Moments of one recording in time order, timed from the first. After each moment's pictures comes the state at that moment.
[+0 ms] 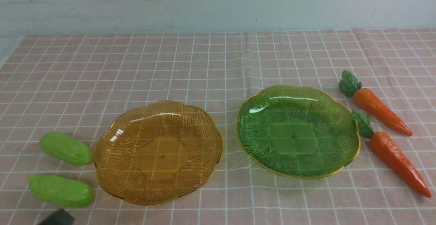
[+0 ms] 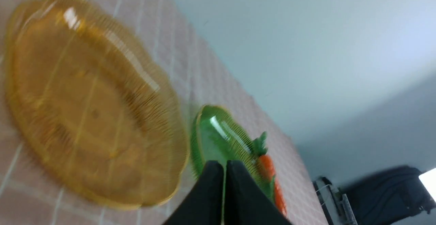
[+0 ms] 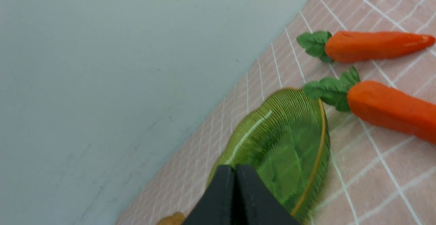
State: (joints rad) right arm 0.08 0.00 -0.17 0.42 0.15 0.22; left arm -0.10 0.00 -0.09 -0.88 0.36 -0.13
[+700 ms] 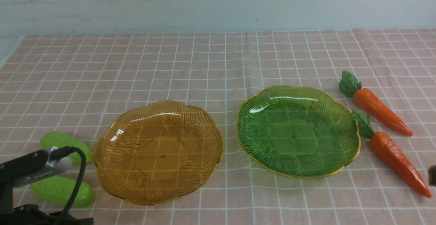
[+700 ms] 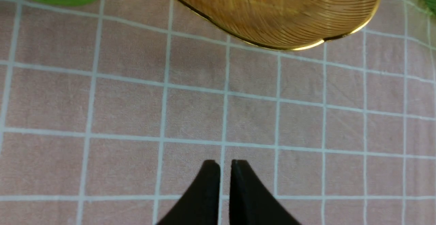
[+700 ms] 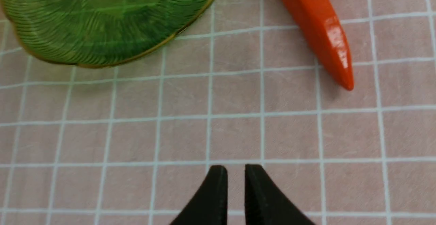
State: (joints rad) right arm 0.08 0.86 -0.60 0.08 0.85 0.11; left arm -0.10 0.78 -0.42 -0.44 0.73 -0.07
